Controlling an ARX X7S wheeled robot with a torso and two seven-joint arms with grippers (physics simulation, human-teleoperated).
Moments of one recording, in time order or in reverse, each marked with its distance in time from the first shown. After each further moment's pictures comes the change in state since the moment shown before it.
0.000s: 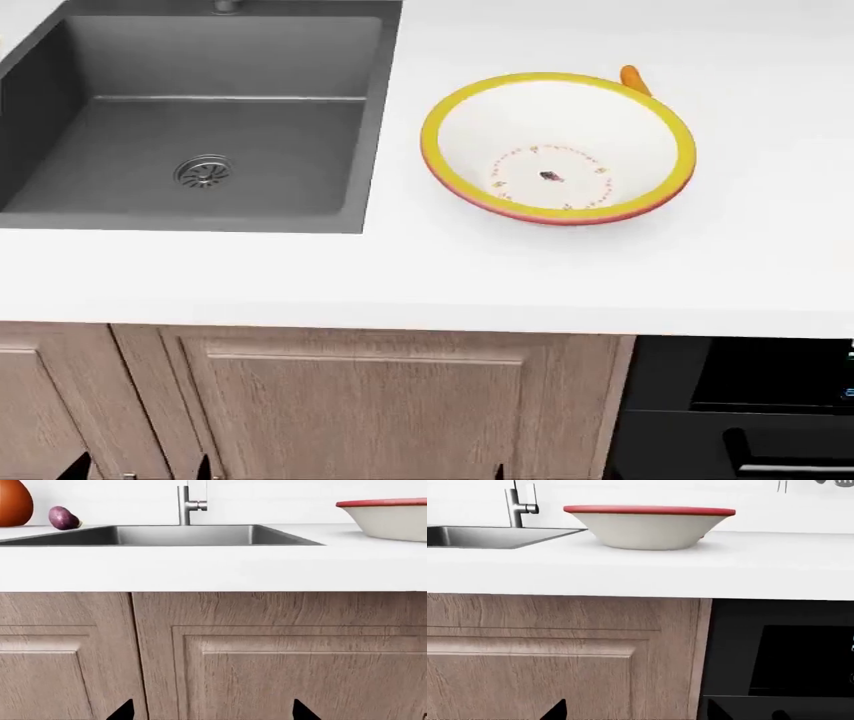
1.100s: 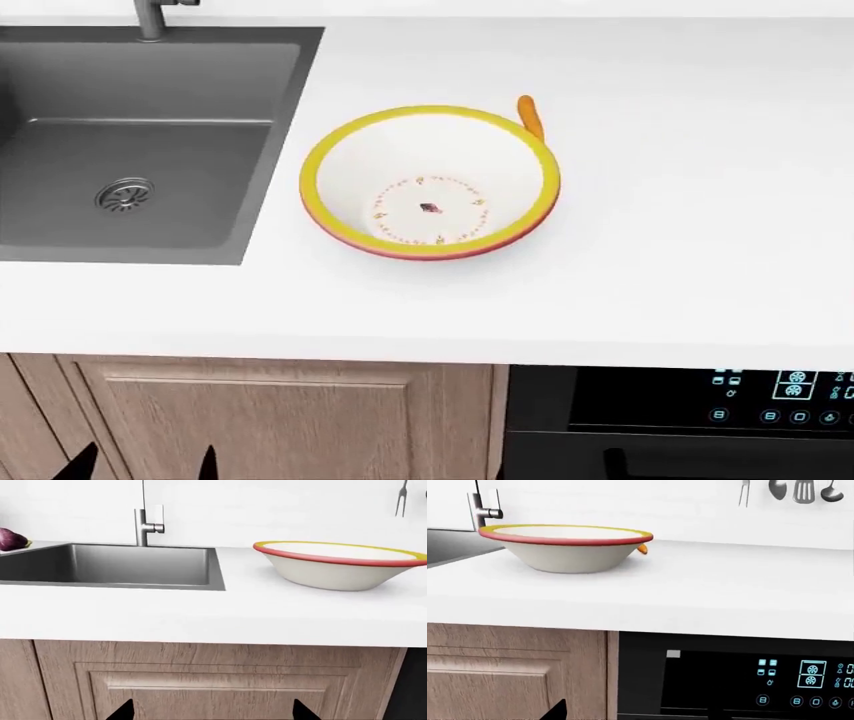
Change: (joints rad) left arm -0.010 -0.057 0.068 0.004 -0.096 0.038 -0.033; right arm 0.011 0.062 -0.078 0.000 0.031 0.011 0.083
